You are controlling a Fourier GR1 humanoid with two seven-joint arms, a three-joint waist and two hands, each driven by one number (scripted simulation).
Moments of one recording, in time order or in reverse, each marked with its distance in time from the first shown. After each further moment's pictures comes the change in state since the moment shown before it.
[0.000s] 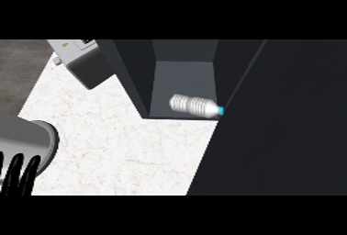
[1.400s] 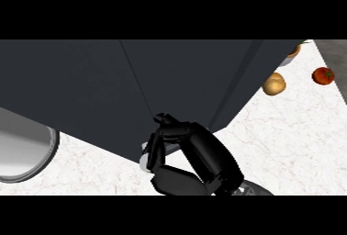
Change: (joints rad) left arm 0.322 0.112 0.473 0.017 0.424 -0.448 -0.057; right arm -0.829 0.296 -0.090 0.426 -0.378 -0.306 0.398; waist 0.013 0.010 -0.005
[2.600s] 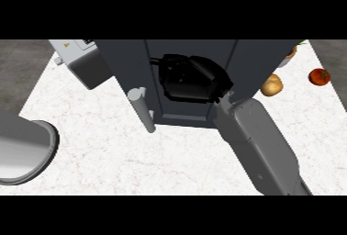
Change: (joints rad) left arm 0.060 -0.044 0.207 0.058 0.164 -0.191 0.087; right arm -0.415 -0.006 -0.356 0.598 -0.248 0.409 -0.132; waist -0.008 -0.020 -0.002
